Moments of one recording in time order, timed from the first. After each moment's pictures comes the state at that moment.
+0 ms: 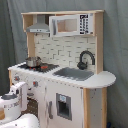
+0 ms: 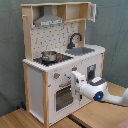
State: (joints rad) arm -0.83 -1.55 1.69 -2.33 -0.22 3.01 1.07
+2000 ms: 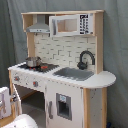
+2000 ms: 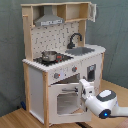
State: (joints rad) arm -0.59 -1.53 1.75 -2.23 -0.22 2.50 1.14
